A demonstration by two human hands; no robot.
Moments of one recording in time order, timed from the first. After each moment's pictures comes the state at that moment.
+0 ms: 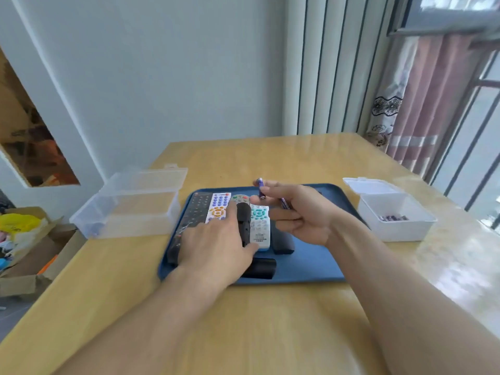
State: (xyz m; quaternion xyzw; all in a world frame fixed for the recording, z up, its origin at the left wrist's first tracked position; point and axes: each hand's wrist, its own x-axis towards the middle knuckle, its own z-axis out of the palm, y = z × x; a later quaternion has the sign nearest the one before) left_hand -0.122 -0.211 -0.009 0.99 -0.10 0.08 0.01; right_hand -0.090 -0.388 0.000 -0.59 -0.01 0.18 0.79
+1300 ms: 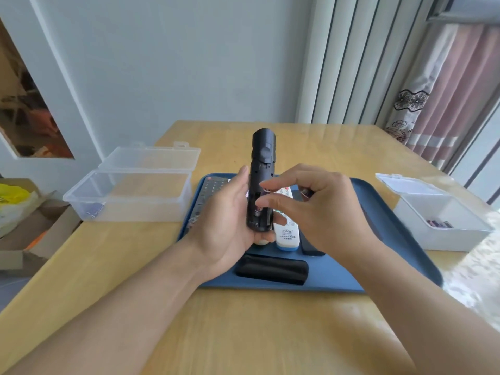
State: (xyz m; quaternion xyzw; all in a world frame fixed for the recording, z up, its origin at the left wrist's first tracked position) left_hand -0.087 -0.184 -0.013 0.54 -0.18 -0.25 0.79; right_hand -0.114 -0.337 0.000 -0.83 -0.13 -0.22 0.50
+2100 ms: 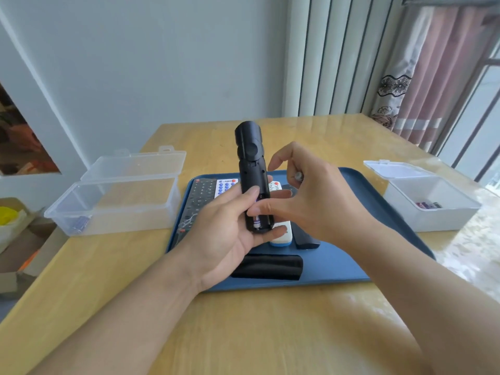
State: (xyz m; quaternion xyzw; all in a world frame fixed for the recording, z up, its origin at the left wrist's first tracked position) left_hand -0.089 -0.190 -0.022 0.51 -0.15 -0.24 0.81; right_hand -0.103 -0.353 -0.001 -0.88 -0.10 -0.23 0.40
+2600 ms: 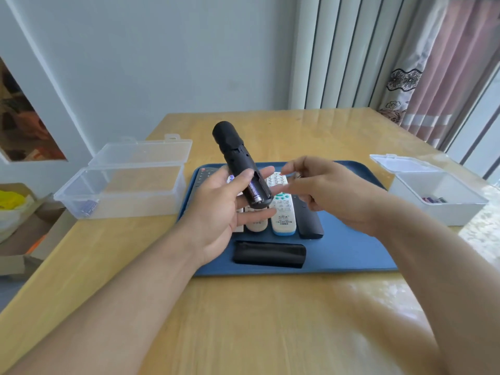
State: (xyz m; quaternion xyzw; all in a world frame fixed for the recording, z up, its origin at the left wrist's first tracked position) left_hand -0.079 -0.184 -0.022 0.55 -0.12 -0.17 0.81; right_hand -0.092 -0.373 -0.004 -0.84 0.00 0.03 0.55
